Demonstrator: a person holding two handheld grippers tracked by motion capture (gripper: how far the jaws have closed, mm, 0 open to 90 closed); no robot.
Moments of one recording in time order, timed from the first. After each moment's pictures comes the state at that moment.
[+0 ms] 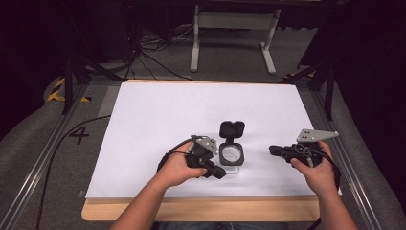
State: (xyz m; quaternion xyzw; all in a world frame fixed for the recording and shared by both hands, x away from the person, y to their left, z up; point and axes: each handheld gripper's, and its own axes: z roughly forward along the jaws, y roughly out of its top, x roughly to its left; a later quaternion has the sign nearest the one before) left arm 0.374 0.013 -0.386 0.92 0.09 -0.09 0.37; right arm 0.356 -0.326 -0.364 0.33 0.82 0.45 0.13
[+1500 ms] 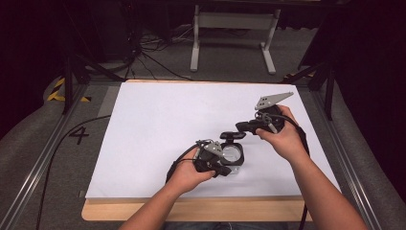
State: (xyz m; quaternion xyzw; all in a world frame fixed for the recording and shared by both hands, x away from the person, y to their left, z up) left arm 0.375 -0.003 -0.412 0.90 0.14 -0.07 0.41; right arm 0.419 -0.223 -0.302 0.26 0.87 0.40 0.09
